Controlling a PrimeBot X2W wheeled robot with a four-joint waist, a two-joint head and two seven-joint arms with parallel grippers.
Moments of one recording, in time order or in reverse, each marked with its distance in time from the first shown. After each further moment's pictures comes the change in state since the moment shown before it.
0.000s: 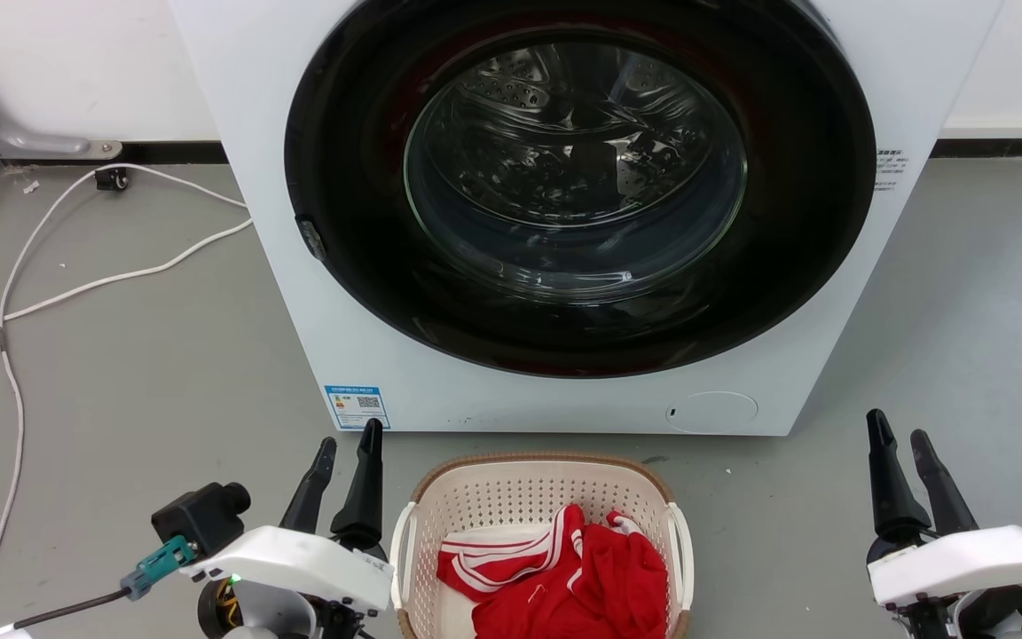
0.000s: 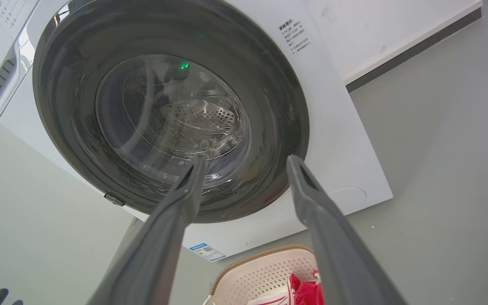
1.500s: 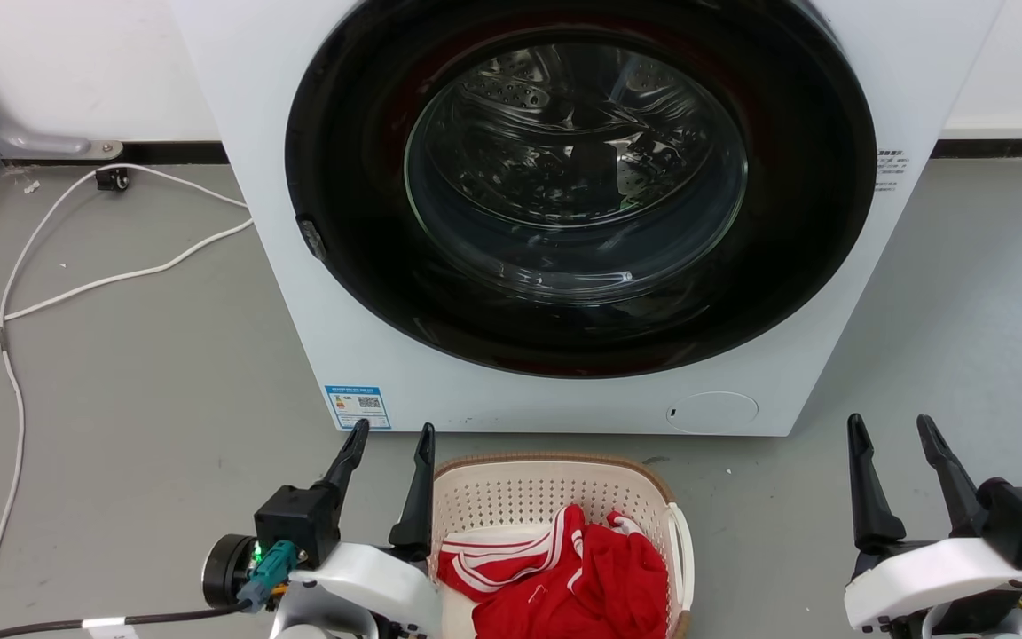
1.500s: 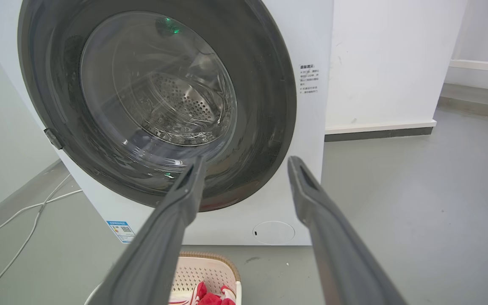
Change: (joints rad) left arm -0.013 0.004 -0.097 0.018 0.496 0.046 -0.118; right arm 0.028 0.007 0.009 -0.058 -0.508 0.000 -0.065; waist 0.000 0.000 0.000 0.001
